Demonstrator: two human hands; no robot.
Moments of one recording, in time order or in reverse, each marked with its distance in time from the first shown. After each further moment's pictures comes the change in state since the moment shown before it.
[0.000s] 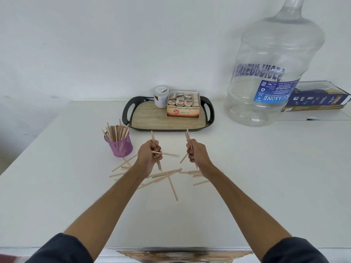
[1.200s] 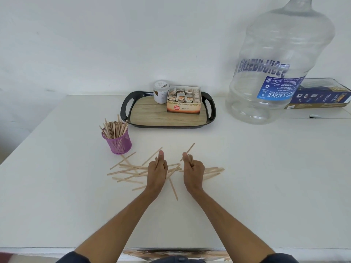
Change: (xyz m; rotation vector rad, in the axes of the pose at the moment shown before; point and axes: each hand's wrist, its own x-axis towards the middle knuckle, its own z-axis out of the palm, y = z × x) left_hand -0.019 -0.076 0.001 0.418 0.104 0.296; right_hand -0.028 0.066 0.035 -0.091 0.358 -0.269
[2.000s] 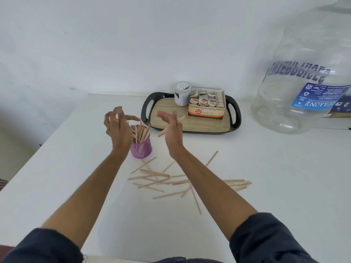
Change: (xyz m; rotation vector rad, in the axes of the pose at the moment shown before) left_hand 0.106 0.103 -0.134 0.137 0.482 0.318; right_hand 0.058 -0.109 0.150 0.315 -0.356 0.044
